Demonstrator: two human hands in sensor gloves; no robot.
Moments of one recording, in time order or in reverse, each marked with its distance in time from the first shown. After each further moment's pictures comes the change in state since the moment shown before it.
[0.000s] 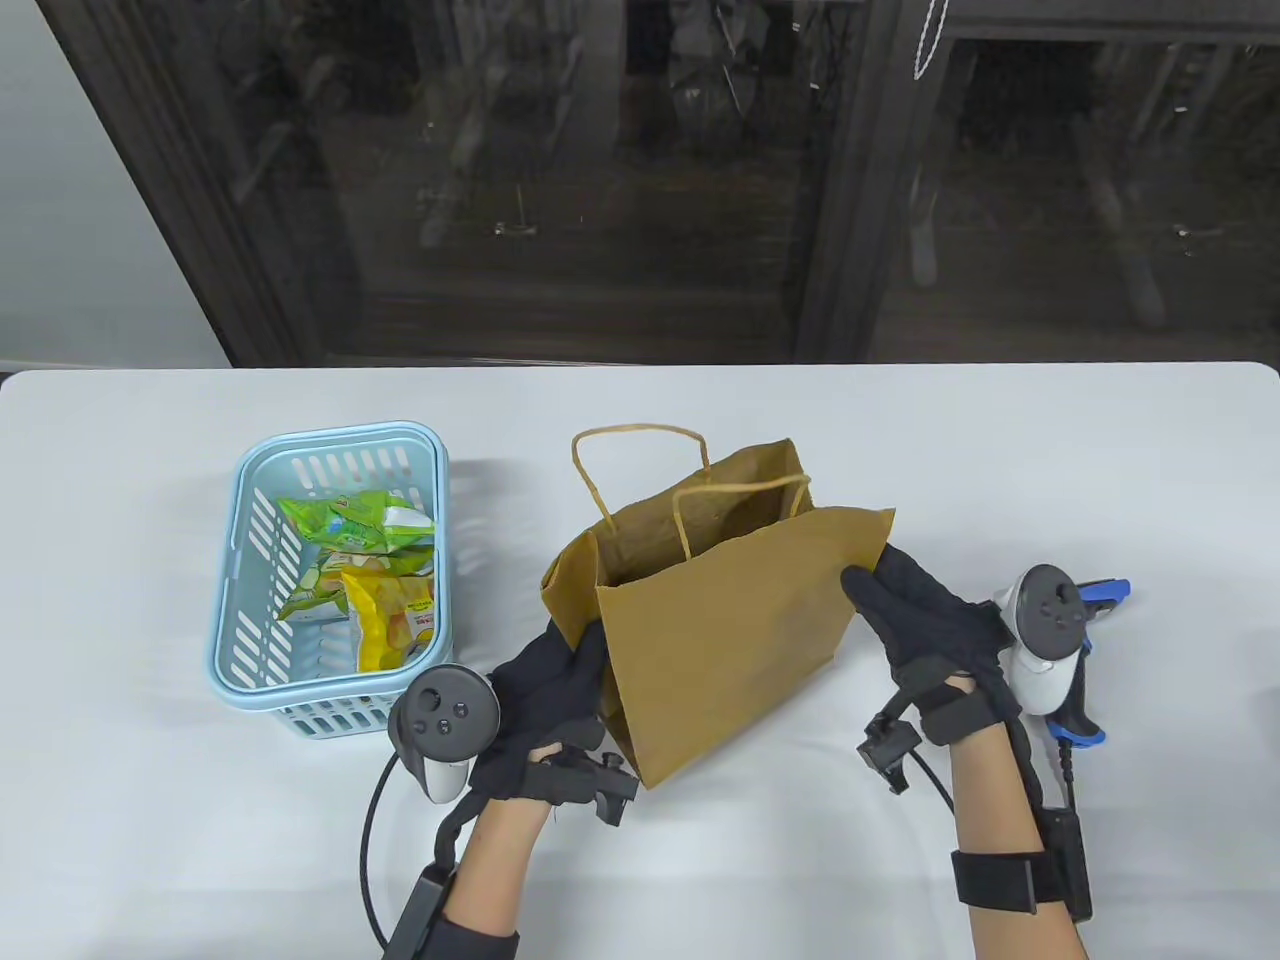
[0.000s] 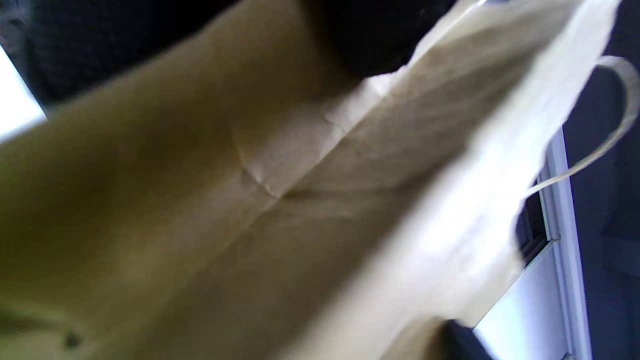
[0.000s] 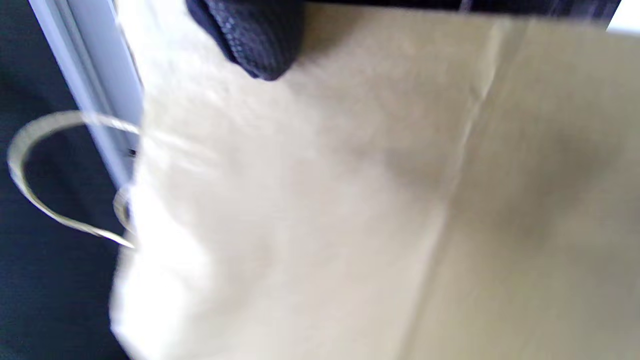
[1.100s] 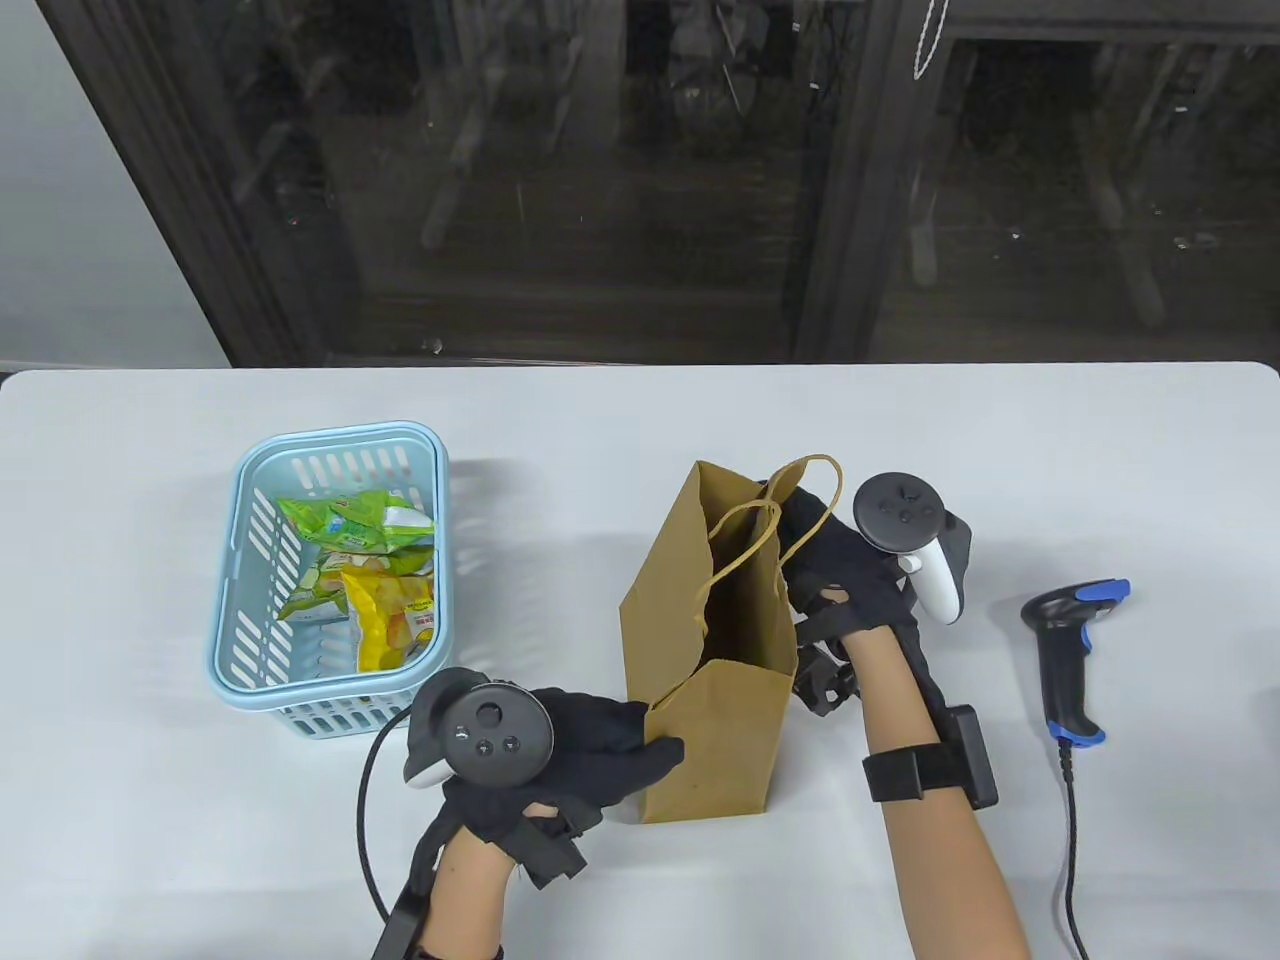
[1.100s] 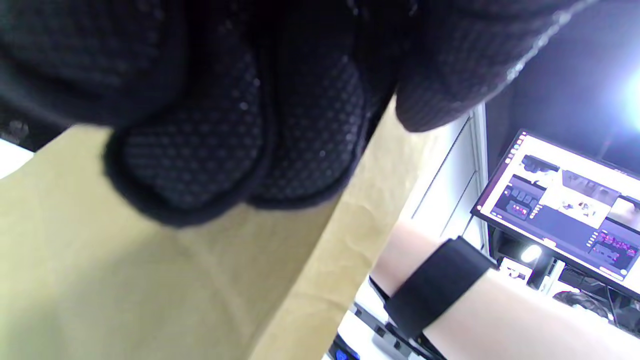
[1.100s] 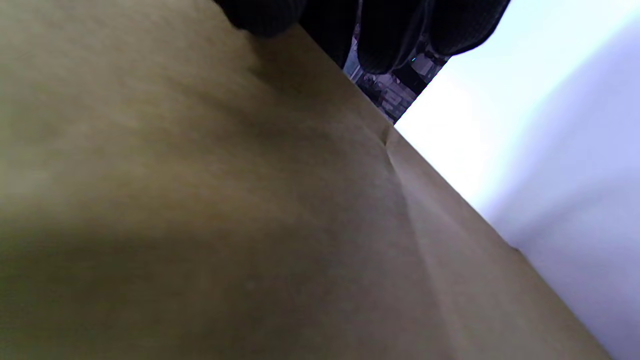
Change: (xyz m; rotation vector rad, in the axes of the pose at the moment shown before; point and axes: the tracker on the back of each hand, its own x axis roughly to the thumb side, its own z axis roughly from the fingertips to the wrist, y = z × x) left_hand 0.057 -0.009 0.005 -0.569 -0.270 -0.306; right_hand -0.019 0.057 -0.075 0.164 0.364 0.332
